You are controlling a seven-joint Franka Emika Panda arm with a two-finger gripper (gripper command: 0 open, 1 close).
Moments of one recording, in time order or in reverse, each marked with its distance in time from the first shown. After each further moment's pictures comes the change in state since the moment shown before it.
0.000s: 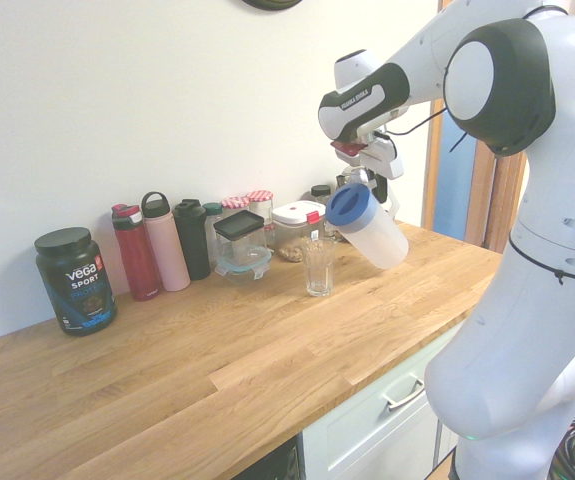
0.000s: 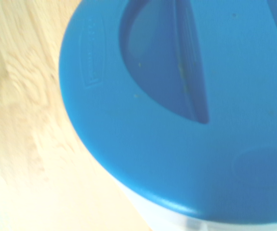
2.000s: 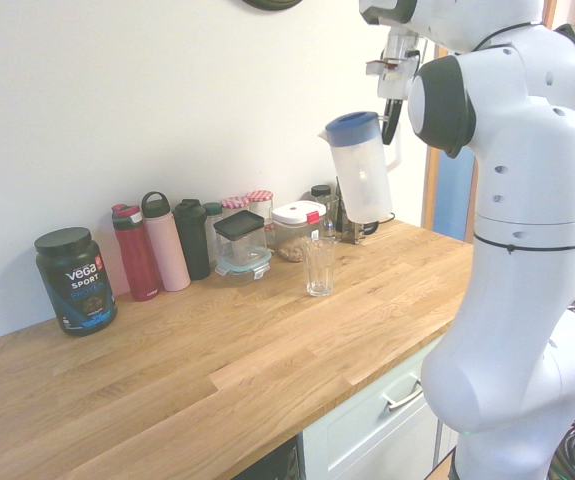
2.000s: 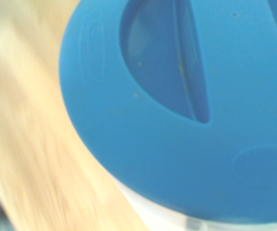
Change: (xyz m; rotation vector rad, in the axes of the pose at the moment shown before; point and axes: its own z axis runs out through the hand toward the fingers) arm -0.091 0.122 -0.086 0.444 0.188 0.294
